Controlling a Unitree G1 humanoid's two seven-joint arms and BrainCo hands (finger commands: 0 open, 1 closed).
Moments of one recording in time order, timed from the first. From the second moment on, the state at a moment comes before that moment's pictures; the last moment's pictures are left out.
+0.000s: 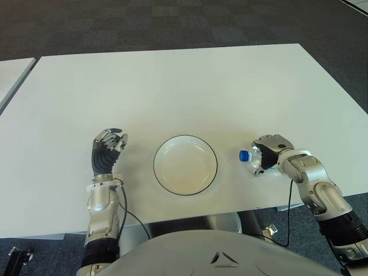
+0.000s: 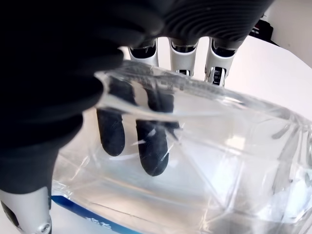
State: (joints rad) left arm 0.25 0.05 0.19 0.18 -0.06 -0.50 0.04; right arm 0.02 -0.72 0.24 -0.22 -1.03 0.06 0.57
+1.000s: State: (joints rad) left arm 0.26 0.01 0.19 0.10 -0.04 -0.39 0.10; right arm -0.27 -0.72 0.18 -0.22 -0.86 -0.24 0.32
